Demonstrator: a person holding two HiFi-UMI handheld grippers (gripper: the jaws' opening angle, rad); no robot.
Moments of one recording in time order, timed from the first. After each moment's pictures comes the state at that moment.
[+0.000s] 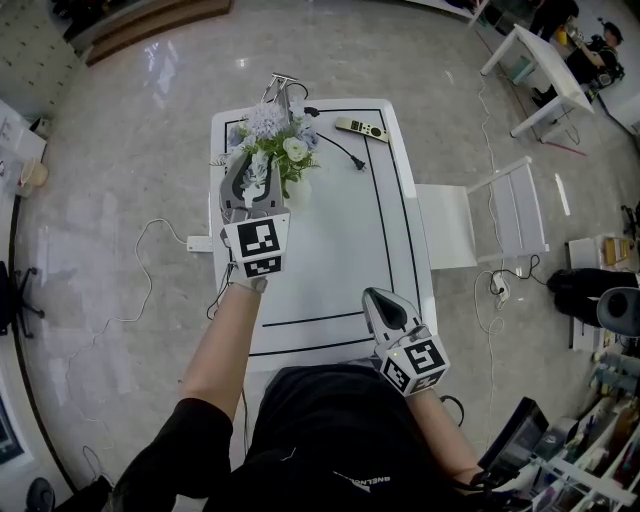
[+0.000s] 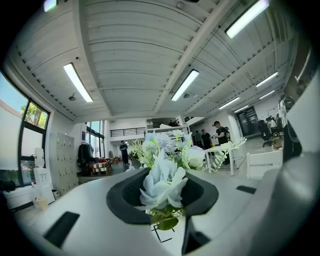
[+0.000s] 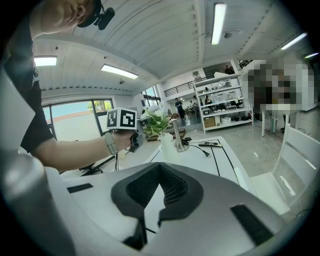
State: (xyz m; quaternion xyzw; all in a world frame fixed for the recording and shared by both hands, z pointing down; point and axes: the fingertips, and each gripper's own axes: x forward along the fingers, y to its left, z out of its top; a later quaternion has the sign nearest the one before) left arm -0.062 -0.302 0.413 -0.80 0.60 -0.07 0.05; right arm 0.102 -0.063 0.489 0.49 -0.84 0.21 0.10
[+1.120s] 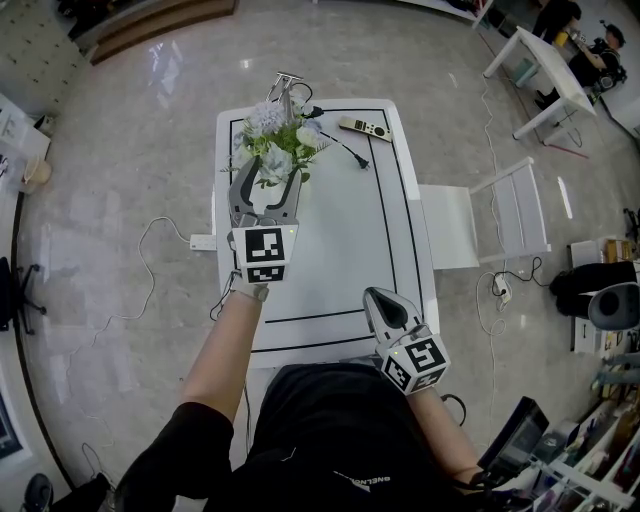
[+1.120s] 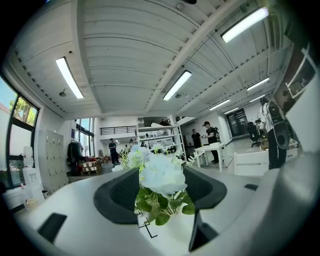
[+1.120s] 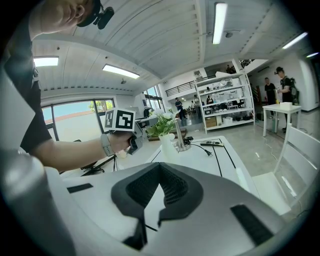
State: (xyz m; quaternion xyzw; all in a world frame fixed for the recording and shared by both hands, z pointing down) left arm -0.043 -0.276 0.418 -0.83 0.55 -0.08 0.05; right arm 0.100 -0.055 0.489 0.48 -0.85 0.21 0.10
